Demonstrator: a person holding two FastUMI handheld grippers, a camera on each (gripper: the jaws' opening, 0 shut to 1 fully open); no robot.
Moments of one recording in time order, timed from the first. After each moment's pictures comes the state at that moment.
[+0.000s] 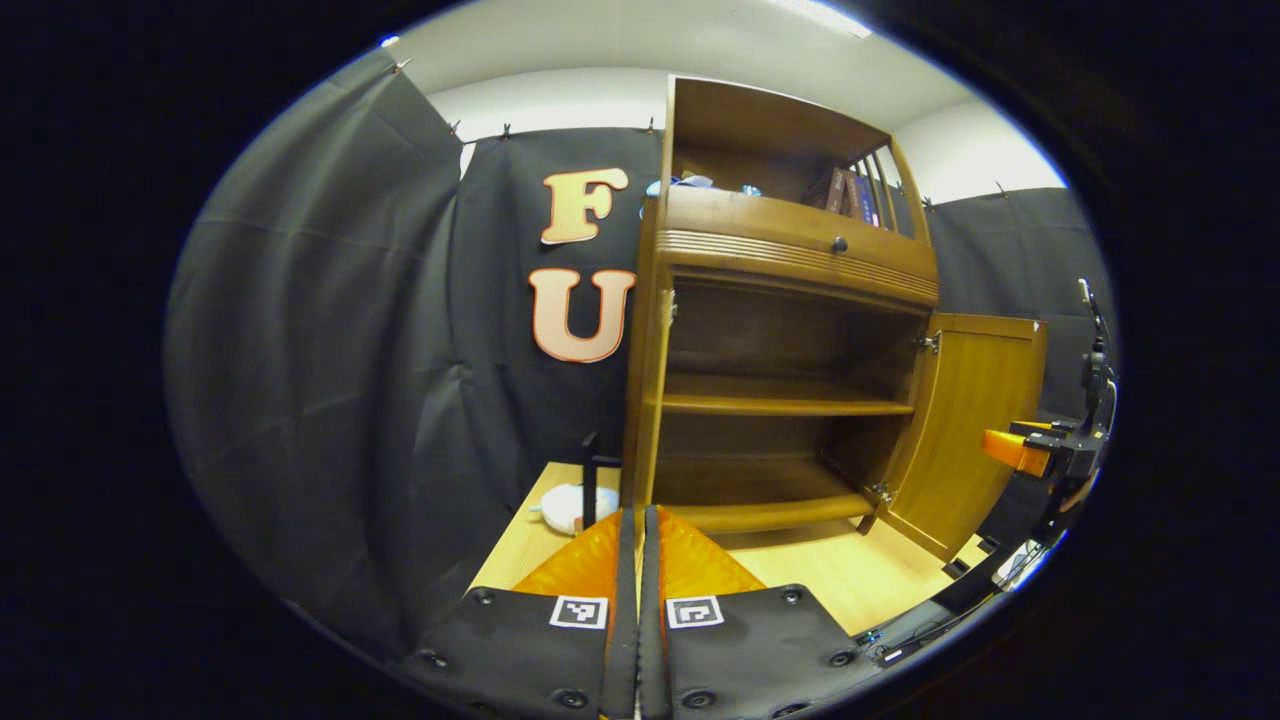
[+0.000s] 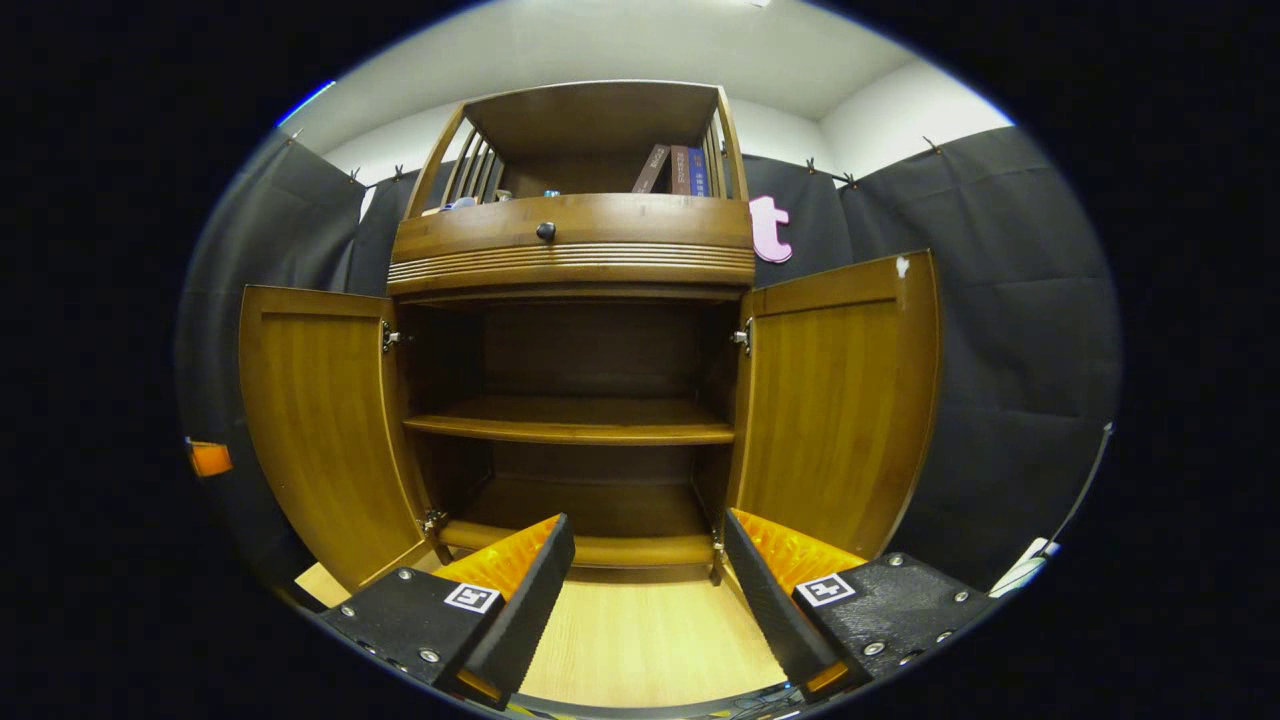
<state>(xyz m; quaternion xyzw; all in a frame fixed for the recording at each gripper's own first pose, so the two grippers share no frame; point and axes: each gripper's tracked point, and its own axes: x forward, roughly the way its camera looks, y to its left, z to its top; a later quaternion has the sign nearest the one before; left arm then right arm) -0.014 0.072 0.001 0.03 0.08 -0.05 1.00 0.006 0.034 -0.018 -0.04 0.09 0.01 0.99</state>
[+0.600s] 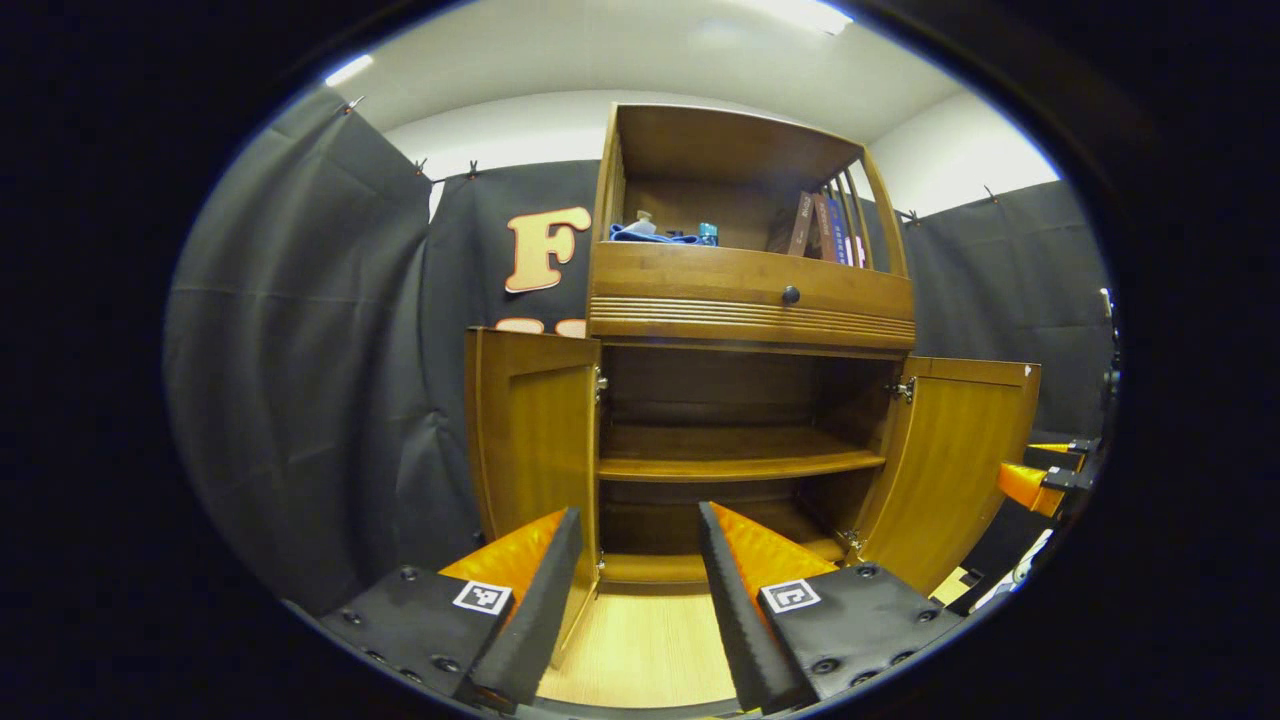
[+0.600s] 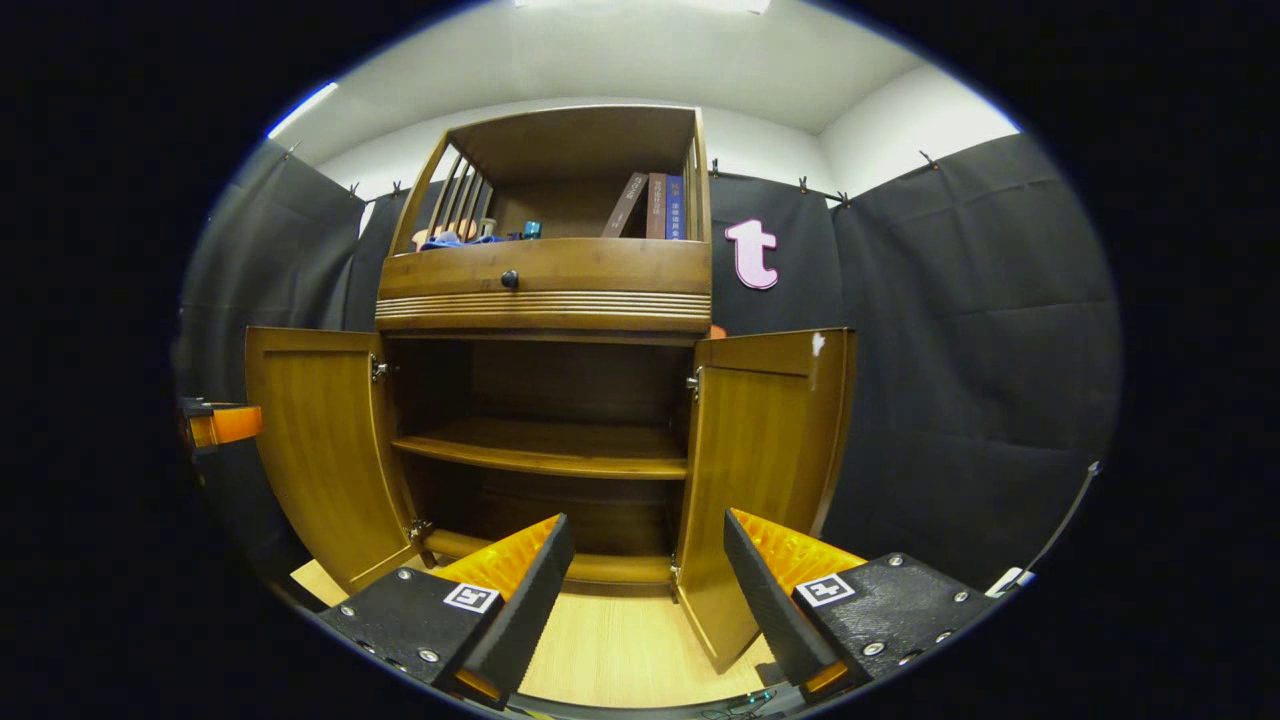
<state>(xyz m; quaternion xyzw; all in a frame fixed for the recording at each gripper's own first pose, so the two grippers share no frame) 0.016 -0.032 0.070 0.04 0.04 -0.05 1.00 -0.001 -0.036 0.040 -0.04 0.07 0.02 1.00</state>
